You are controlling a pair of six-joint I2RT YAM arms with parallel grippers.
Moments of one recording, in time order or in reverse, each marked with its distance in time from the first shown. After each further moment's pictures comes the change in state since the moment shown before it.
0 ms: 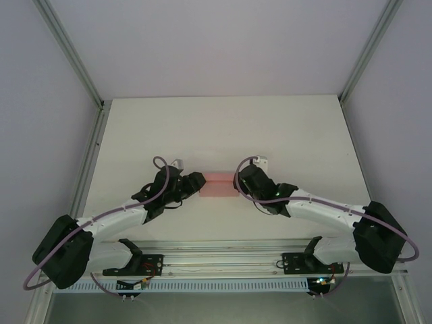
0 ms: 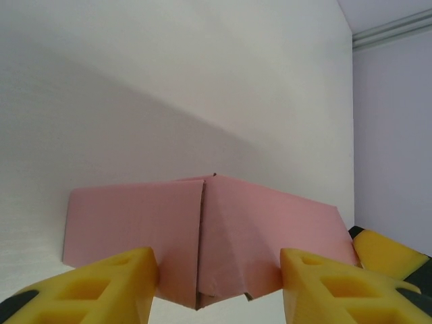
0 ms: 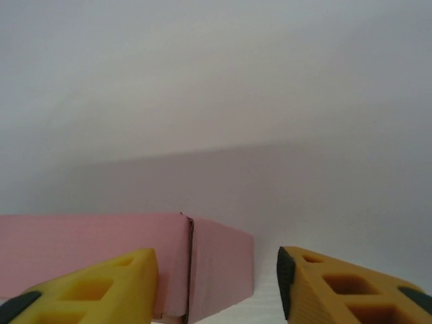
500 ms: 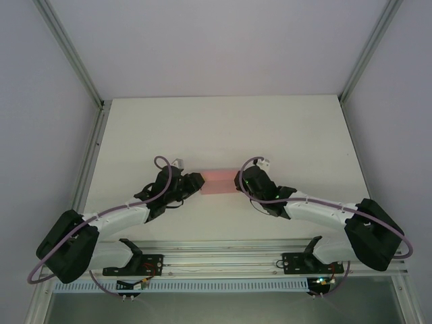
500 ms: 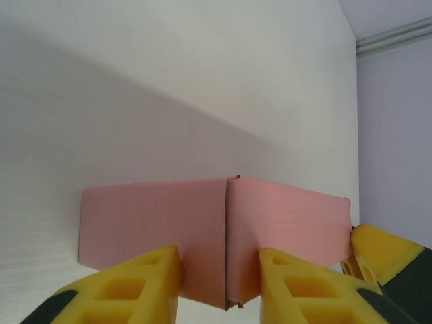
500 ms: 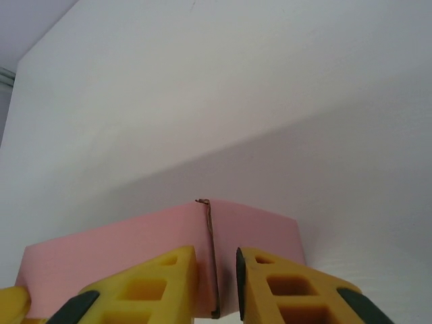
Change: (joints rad) left arm 0.001 0.060 -0.012 0.062 -0.020 -0.003; right arm -0.026 0.050 -0.083 0.200 -0.056 0.175
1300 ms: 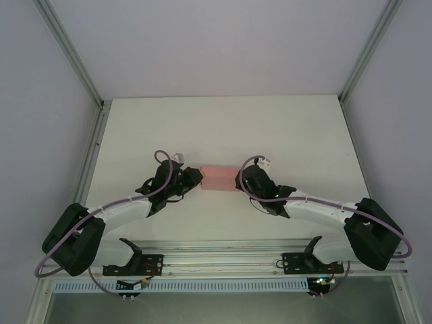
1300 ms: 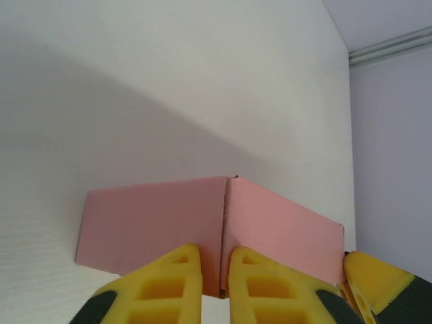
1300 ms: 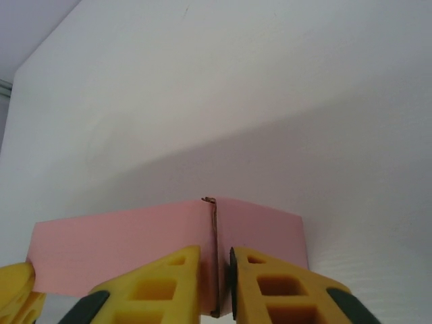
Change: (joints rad) left arm 0.045 0.061 0.064 0.014 0.044 0.043; right arm -0.006 0.008 0.027 -0.030 0.008 0.018
